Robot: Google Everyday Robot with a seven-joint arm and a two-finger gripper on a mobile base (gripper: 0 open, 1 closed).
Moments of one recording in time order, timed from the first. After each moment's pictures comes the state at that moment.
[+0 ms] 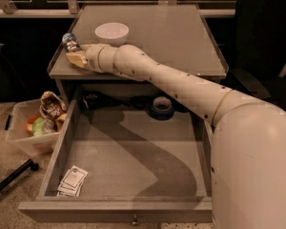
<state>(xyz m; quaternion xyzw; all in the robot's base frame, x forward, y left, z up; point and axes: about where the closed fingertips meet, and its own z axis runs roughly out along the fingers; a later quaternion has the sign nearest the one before) 0.793 0.204 0.844 -0.34 0.68 0.29 0.57</state>
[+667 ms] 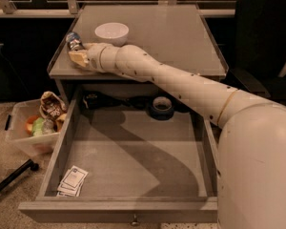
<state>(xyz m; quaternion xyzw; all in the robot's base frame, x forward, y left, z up) 0.788 0.194 0.849 -0.33 0.69 0.29 0.58</state>
